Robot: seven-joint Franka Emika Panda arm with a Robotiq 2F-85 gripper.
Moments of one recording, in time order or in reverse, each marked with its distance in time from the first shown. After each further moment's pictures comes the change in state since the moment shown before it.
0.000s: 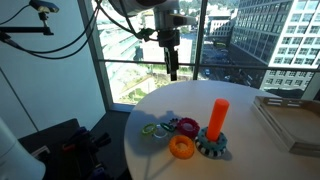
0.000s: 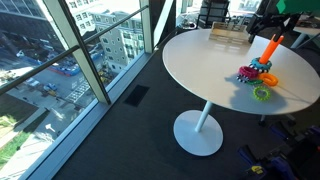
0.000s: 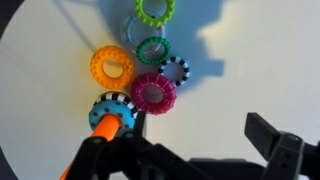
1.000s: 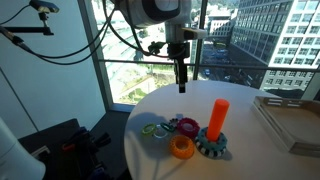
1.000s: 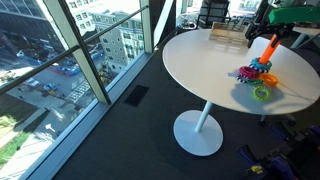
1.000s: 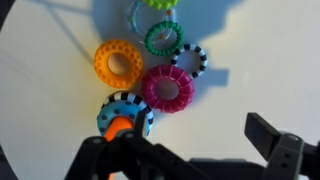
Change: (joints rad) arm -0.002 0.112 -0.065 0.040 0.000 0.062 0.038
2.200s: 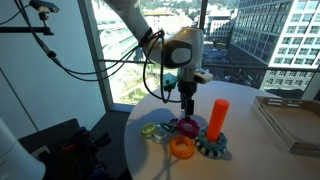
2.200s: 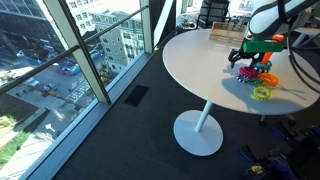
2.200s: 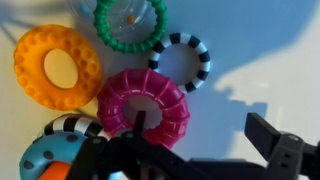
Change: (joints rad) arm 0.004 0.360 -0.026 0.137 0.135 0.166 -0.093
